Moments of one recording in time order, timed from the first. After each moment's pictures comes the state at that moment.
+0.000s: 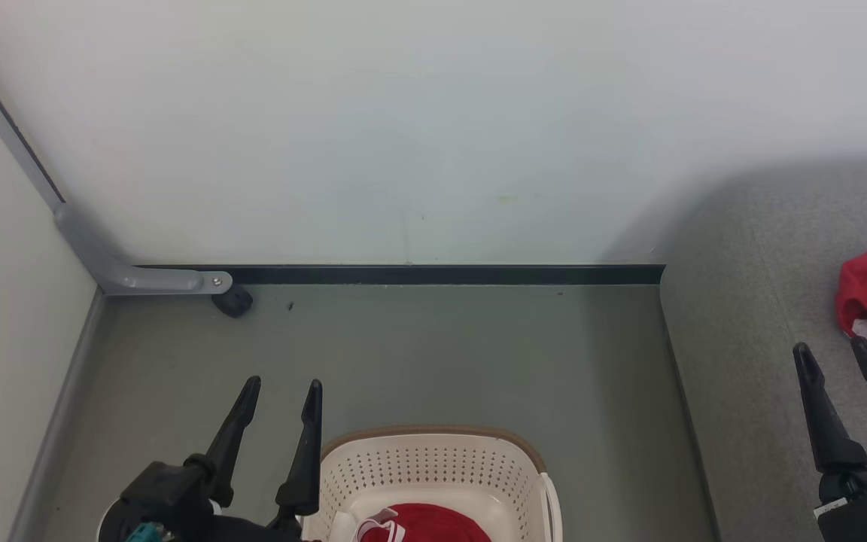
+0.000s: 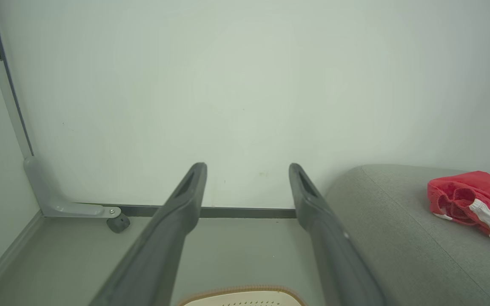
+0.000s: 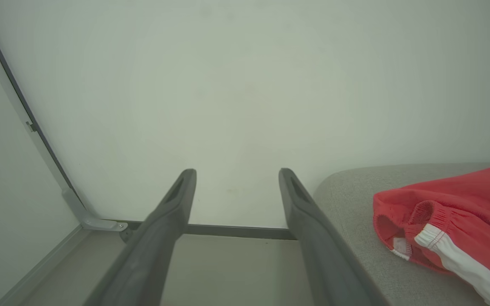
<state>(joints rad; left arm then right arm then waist) -0.07 0.18 -0.34 -0.10 -0.48 0.12 -0.07 -0.09 -0.62 0.34 -0.05 0.74 -0.11 -0.25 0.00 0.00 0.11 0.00</state>
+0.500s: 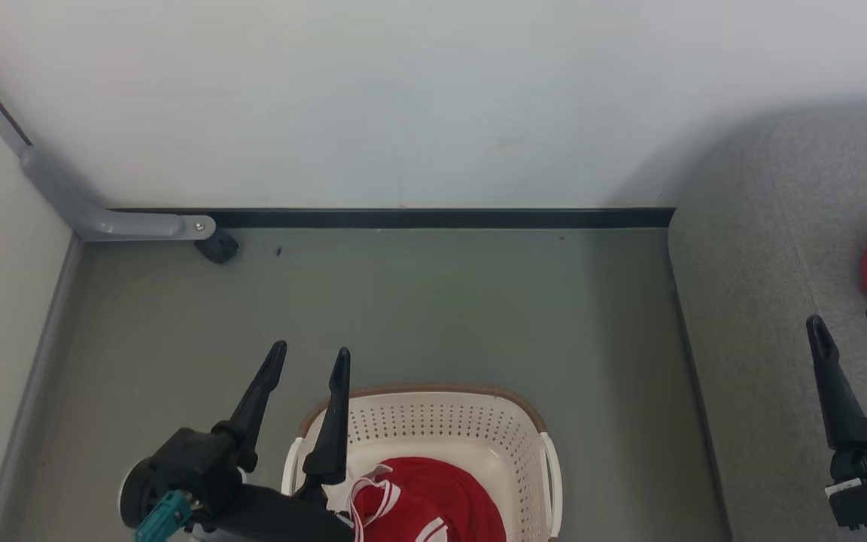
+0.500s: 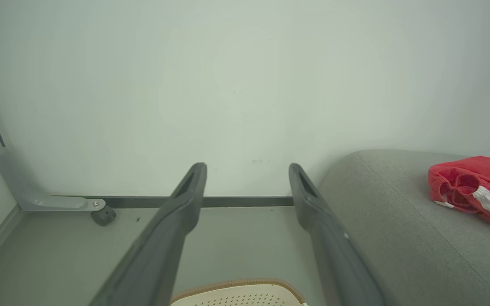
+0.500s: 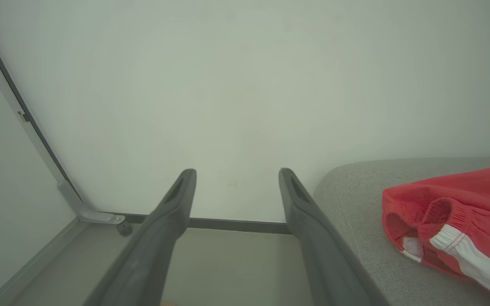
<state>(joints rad) -0.13 0.15 -0.36 -0.11 -0.43 0.12 -0.04 -0.10 -0.63 0.30 -0.10 0.72 -0.10 -0.25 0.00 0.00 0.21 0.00</state>
